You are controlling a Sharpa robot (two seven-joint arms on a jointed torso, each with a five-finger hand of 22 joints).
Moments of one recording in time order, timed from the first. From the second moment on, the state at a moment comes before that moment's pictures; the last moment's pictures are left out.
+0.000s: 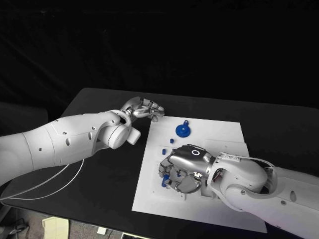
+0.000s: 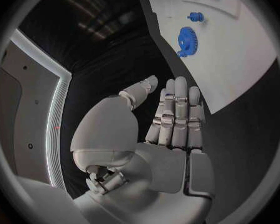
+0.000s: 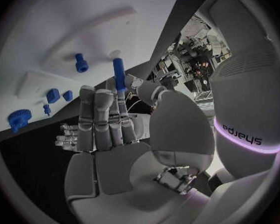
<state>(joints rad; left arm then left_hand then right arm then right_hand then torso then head) 1.28 -0.72 -0.11 1.30 -0.35 -0.33 0.18 1.14 -0.12 0.59 -0.22 0.10 0.89 0.16 0.24 0.54 1.25 0.10 0.10 0.18 1.01 0.02 0.84 0.35 0.03 0.70 -0.07 0.76 1.14 1.10 -0.71 -0.07 1.75 -1.74 -0.24 0.03 1.21 -0.23 0.86 -0.12 0.05 1.03 0.11 0.37 0.46 1.33 0.04 0.12 0.29 1.28 -0.07 1.05 0.79 0.23 1.11 0.01 0.82 1.31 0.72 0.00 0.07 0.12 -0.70</state>
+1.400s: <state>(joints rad) 1.28 -0.72 -0.11 1.29 -0.35 -0.32 0.18 1.14 -0.12 0.59 -0.22 0.10 0.89 0.16 0.24 0.53 1.25 0.10 0.10 0.18 1.01 0.02 0.84 0.35 0.03 0.70 -0.07 0.76 1.14 1.10 -0.74 -0.07 1.76 -1.75 -0.23 0.04 1.21 -0.23 0.86 -0.13 0.05 1.03 0.11 0.37 0.46 1.34 0.04 0.11 0.31 1.28 -0.07 1.05 0.79 0.23 1.11 0.01 0.82 1.31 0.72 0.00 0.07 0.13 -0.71</state>
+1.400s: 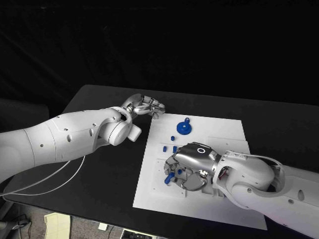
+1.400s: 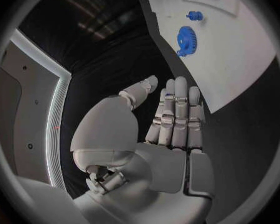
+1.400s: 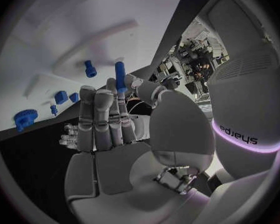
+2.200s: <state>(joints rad) 1.28 -0.72 -0.11 1.29 -0.35 -0.32 0.18 1.13 -0.11 0.59 -0.22 0.10 0.89 0.16 0.24 0.53 1.25 0.10 0.10 0.18 1.01 0.02 0.84 0.35 0.03 0.70 -0.07 0.75 1.14 1.10 -0.75 -0.07 1.77 -1.75 -0.22 0.04 1.21 -0.23 0.85 -0.14 0.04 1.03 0.11 0.37 0.46 1.34 0.04 0.12 0.31 1.28 -0.07 1.05 0.79 0.23 1.11 0.01 0.82 1.31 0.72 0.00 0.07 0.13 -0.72</state>
